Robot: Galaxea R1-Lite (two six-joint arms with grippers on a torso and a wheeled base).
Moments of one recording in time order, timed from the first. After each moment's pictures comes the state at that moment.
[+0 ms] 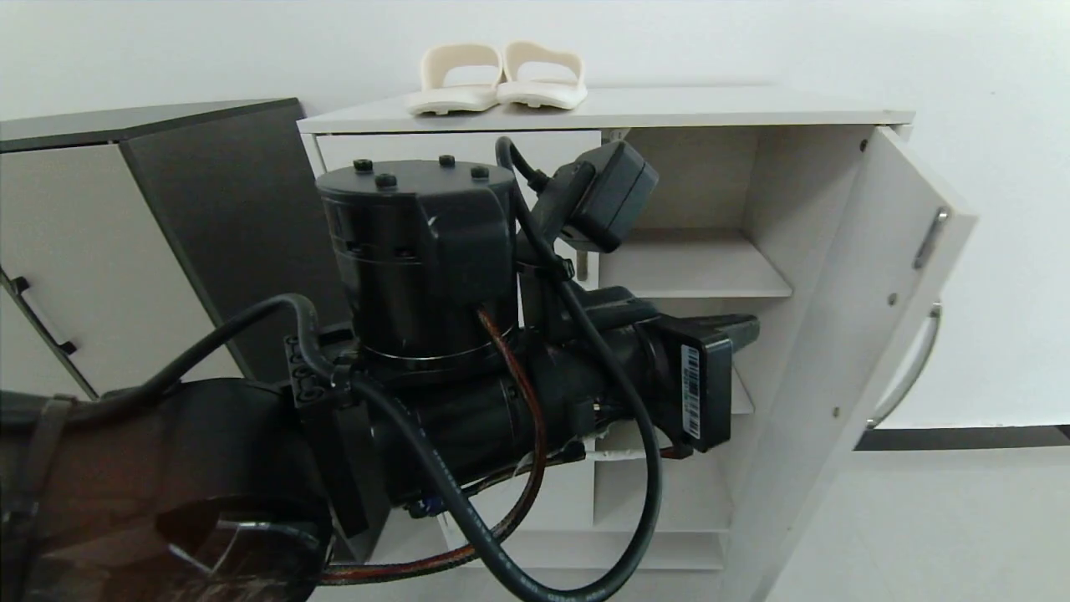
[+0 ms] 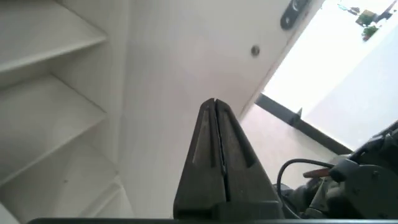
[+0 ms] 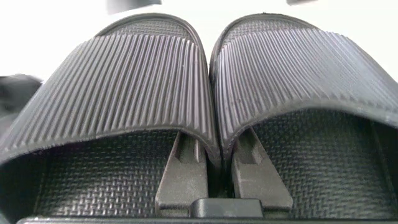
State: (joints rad) left arm -0.95 1.69 -1.06 -0.63 -0.16 -0.24; right arm 1.13 1.42 -0.10 -0.83 0.28 -0.08
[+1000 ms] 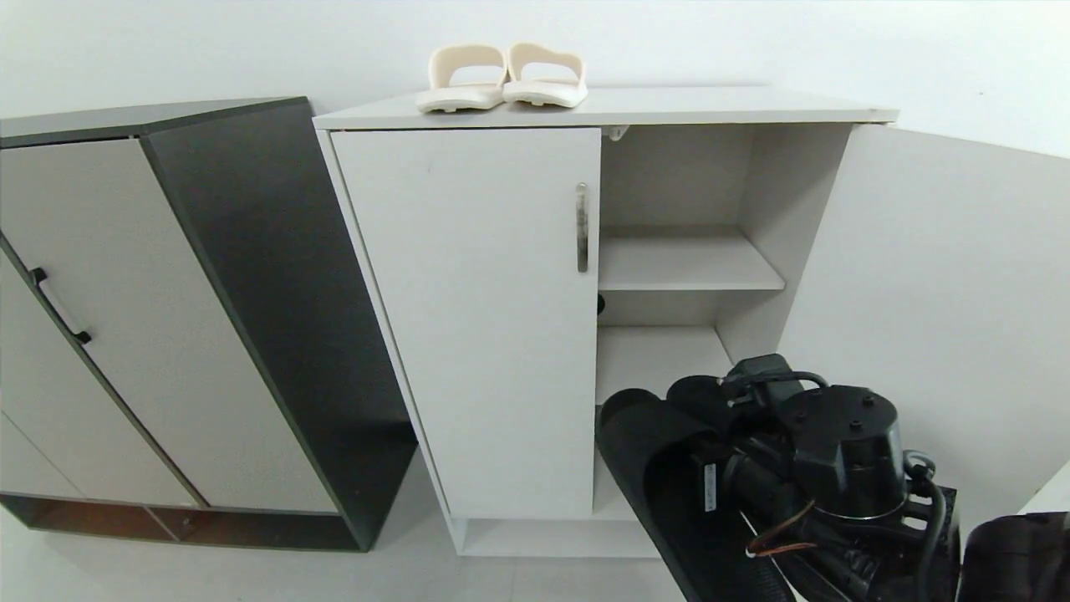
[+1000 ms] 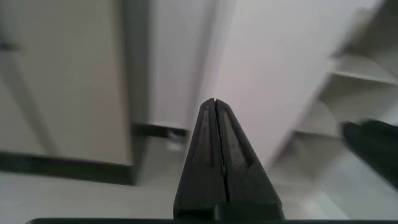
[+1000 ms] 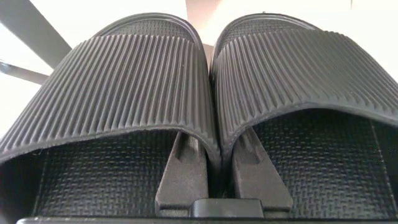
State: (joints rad) left arm -0.28 0.49 -0.42 -0.01 0.40 -0.10; right arm 0.81 1.77 -0.57 -0.84 -0.47 0.23
